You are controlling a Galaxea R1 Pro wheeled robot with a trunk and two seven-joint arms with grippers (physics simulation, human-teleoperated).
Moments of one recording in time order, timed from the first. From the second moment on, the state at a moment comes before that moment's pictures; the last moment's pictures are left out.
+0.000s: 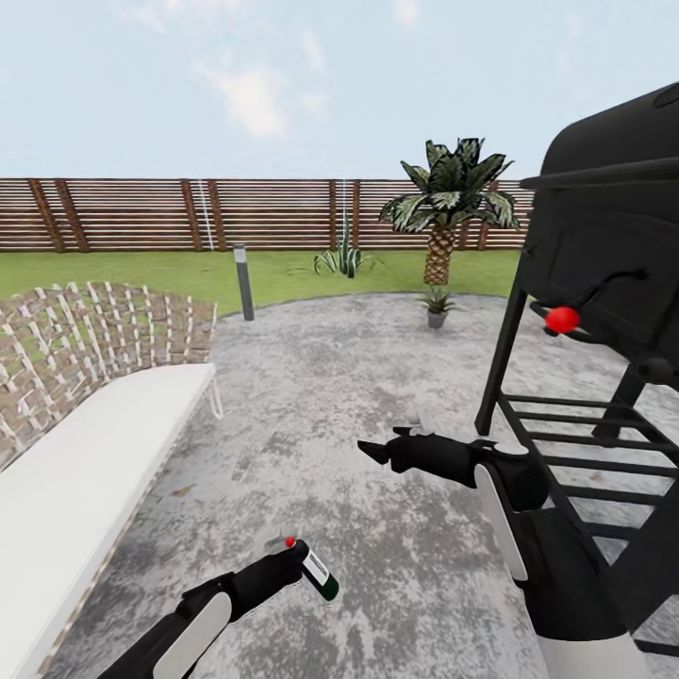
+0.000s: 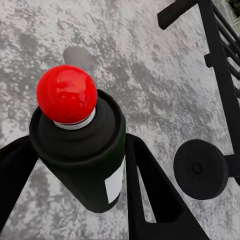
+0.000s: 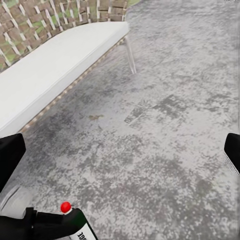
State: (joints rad) left arm -0.39 0.15 -0.57 -0.95 1.01 0.27 -0.15; right arm -0.52 -0.01 0.11 -1.62 -0.07 0.90 0.59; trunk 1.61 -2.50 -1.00
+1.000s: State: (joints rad) left arm -0.39 0.15 -0.57 -0.95 1.01 0.27 -0.15; right arm -0.52 -0.01 0.11 -1.62 -0.07 0.86 0.60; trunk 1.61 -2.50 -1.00
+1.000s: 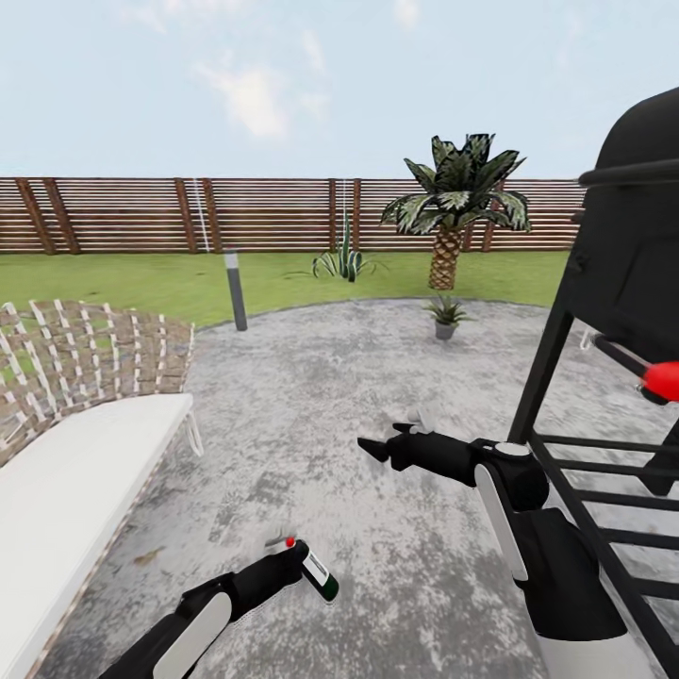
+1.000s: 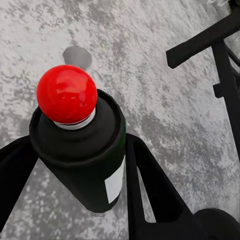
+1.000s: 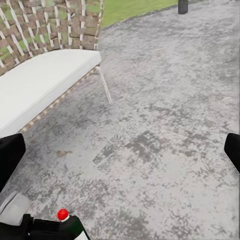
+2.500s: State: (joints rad) left arm -0.39 0.15 -0.57 -0.94 1.01 0.27 -0.15; right arm -0.52 -0.01 0.11 -1.62 -0.07 0.86 0.59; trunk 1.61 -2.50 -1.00
